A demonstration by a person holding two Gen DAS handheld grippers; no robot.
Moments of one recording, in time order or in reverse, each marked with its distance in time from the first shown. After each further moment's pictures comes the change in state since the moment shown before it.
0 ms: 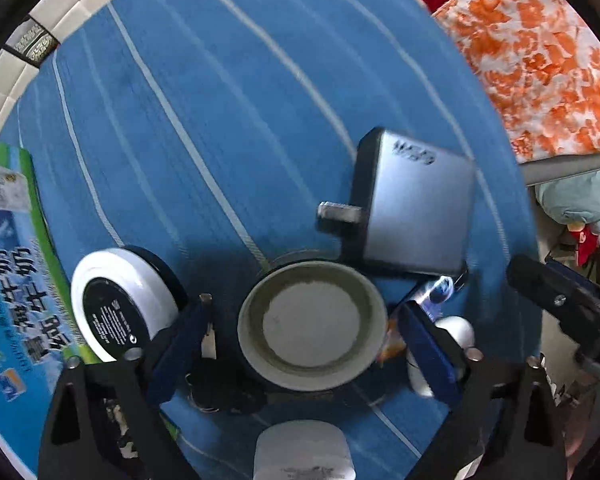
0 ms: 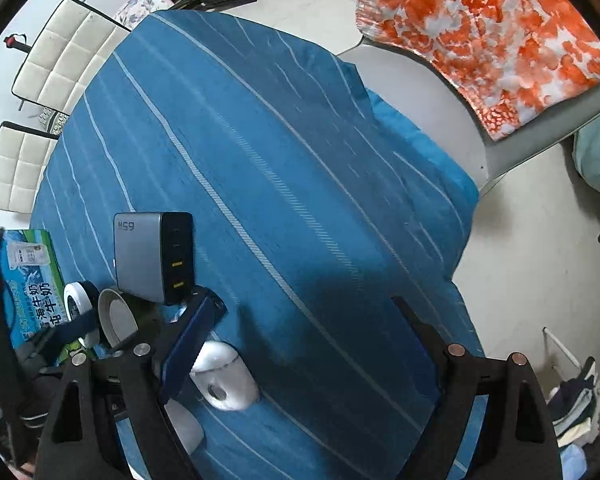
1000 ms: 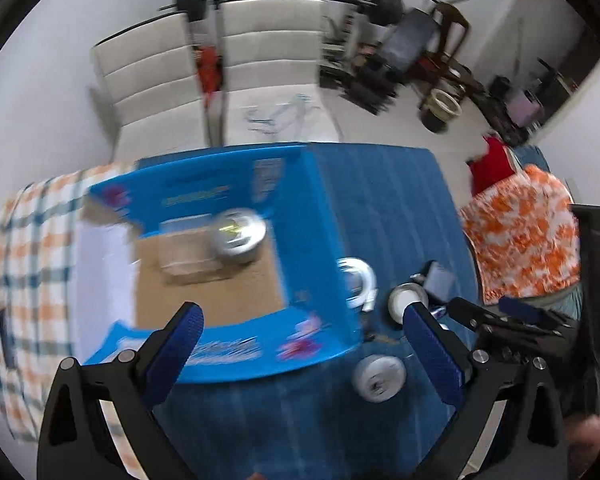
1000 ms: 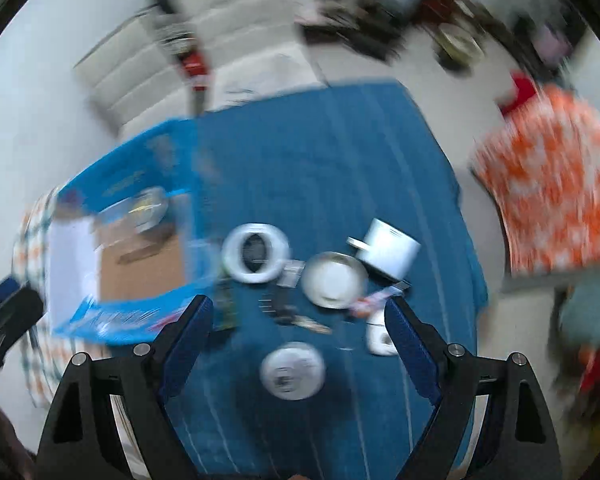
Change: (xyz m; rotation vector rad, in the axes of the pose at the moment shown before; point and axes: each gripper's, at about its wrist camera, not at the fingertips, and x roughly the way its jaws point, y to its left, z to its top) left arm -0.242 0.149 -0.120 -0.360 -0.452 0.014; right arm -0.125 0.196 -0.076 -0.449 -0.124 -0.041
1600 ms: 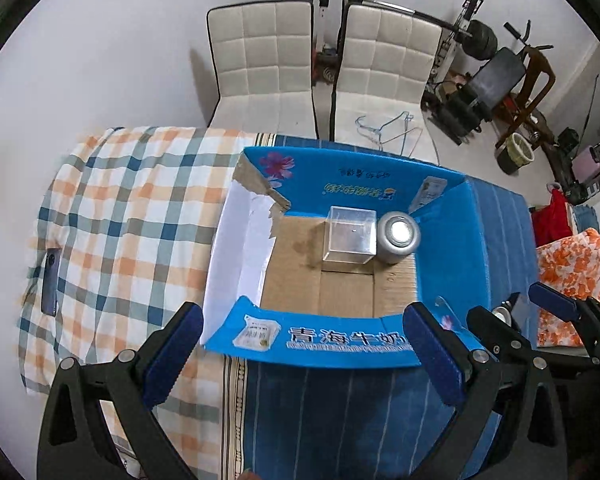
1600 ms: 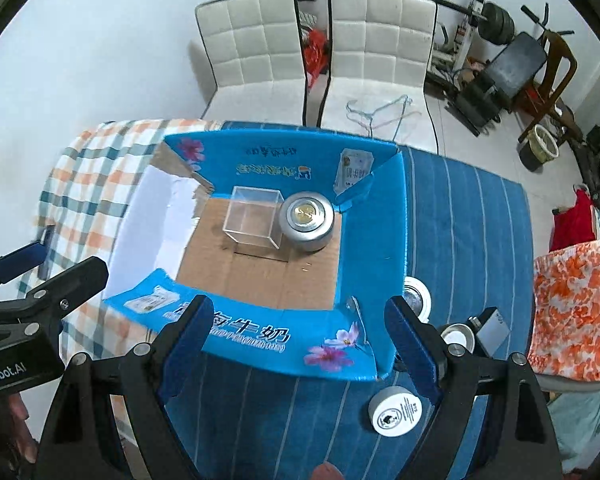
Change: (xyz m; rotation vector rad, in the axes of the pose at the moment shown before) left arm -0.058 0.175 -0.006 -0.244 -0.023 0.179; right arm -0.024 0.234 -0.027 -0.457 -0.095 0.058
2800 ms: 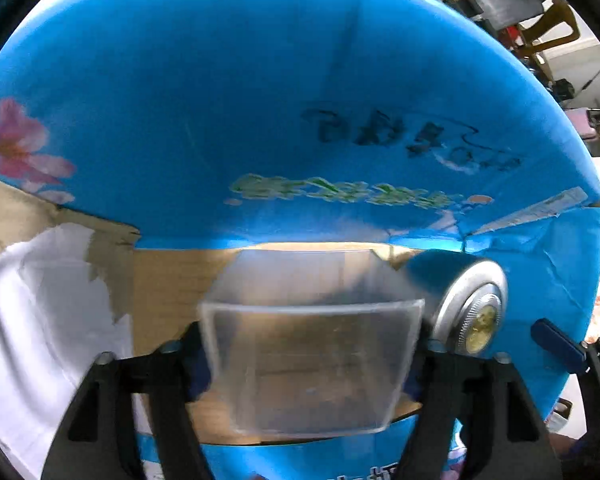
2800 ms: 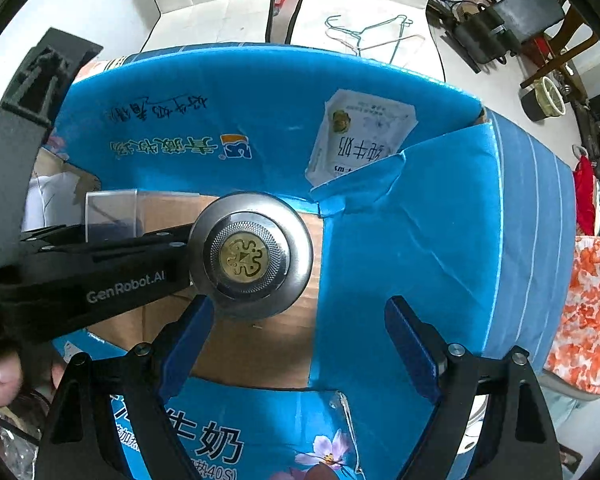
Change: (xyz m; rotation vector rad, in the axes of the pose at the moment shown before) left arm 0.256 -0.033 0.093 0.015 0.449 -0.171; right arm 0.216 -0.029 0.078 0.047 0.333 -0.095
